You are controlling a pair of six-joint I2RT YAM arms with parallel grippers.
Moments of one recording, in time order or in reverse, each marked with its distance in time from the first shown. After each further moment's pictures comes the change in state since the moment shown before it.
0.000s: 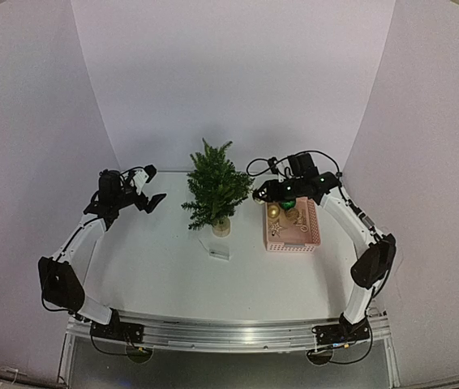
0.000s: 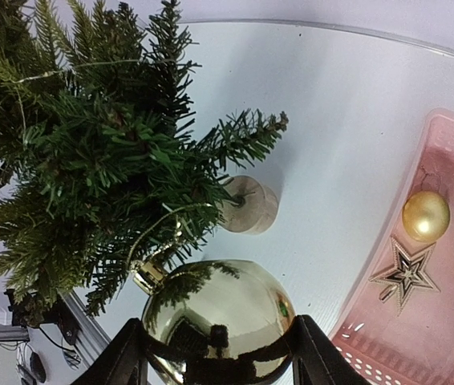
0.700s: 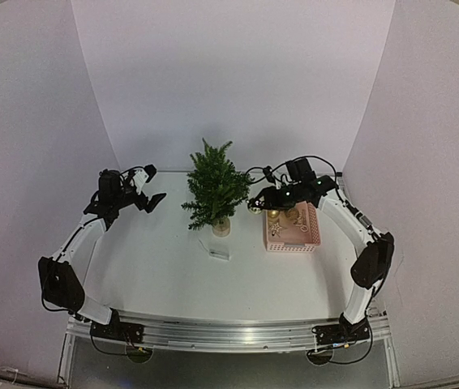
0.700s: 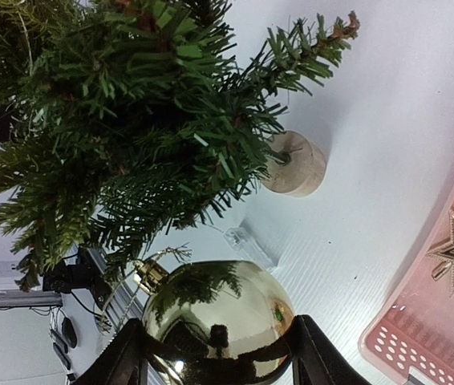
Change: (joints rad) left arm 0.000 0.000 0.000 0.008 0.001 0.001; right arm 0.000 0.000 -0.068 0.000 -0.168 0.013
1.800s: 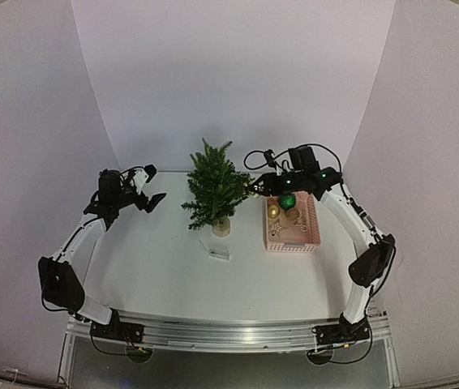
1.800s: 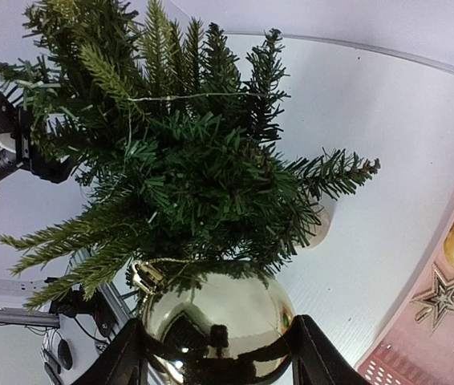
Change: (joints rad) left arm 0.000 0.000 0.000 0.002 0.000 0.006; right arm 0.006 0.026 0.184 -0.008 0.038 0.003
